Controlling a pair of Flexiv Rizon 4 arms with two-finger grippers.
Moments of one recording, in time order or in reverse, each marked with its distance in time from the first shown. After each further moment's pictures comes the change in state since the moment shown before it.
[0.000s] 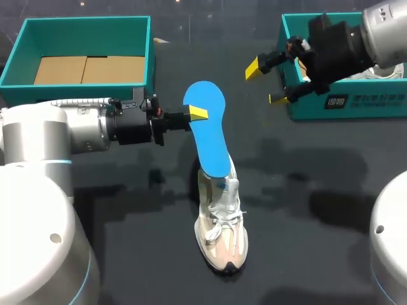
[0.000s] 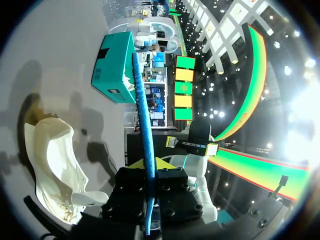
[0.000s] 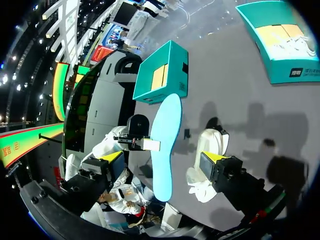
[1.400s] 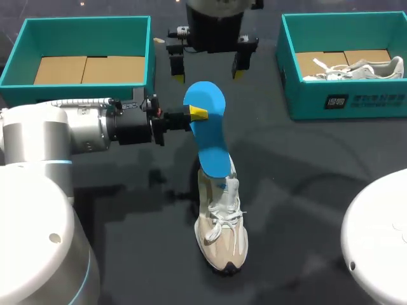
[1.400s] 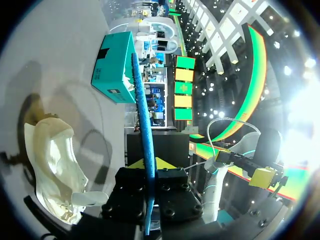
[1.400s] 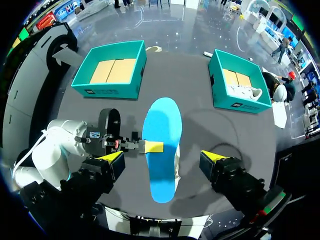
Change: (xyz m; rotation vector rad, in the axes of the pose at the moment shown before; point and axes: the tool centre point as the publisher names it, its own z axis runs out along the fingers) left arm 0.000 0.000 0.000 0.001 0.000 0.000; right arm 0.089 -0.013 0.048 -0.031 -0.877 -0.175
